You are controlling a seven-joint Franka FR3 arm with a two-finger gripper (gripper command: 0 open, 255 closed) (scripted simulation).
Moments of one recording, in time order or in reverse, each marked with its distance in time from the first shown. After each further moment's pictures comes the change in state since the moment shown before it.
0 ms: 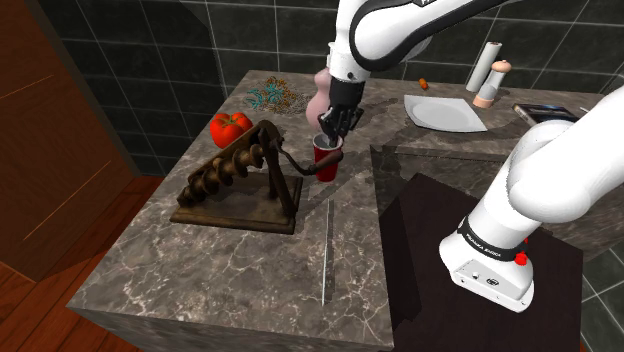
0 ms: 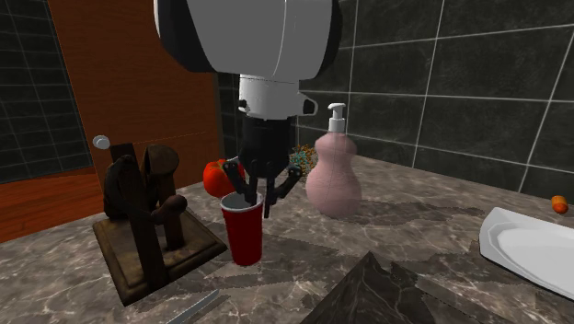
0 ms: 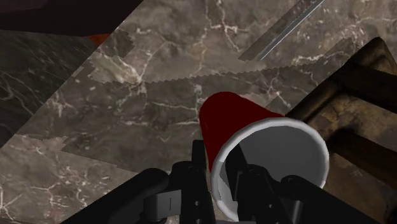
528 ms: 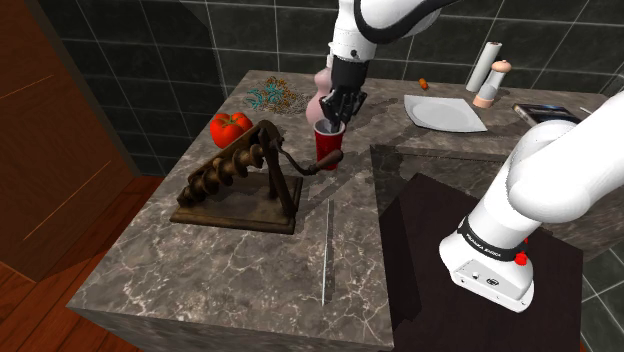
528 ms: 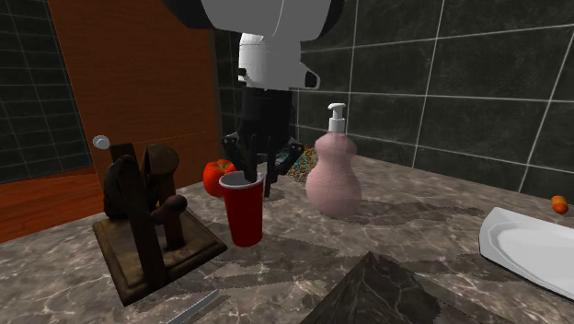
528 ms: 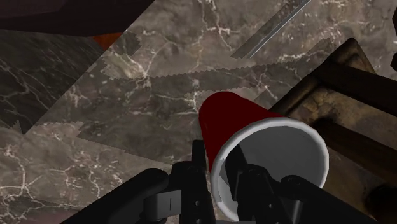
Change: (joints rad) arm -0.005 -0.047 -0.010 0.070 -0.011 -0.118 0.007
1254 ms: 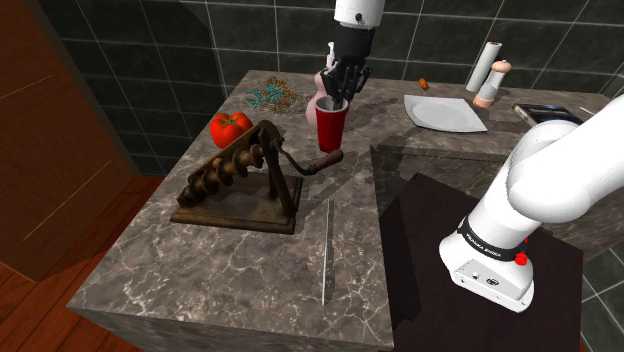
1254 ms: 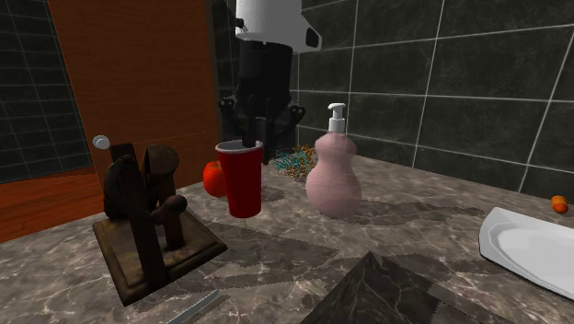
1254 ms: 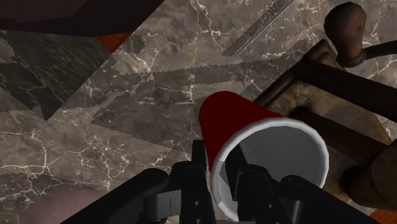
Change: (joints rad) arm -0.004 -0.037 -0.010 0.120 -0.012 -0.157 0.015
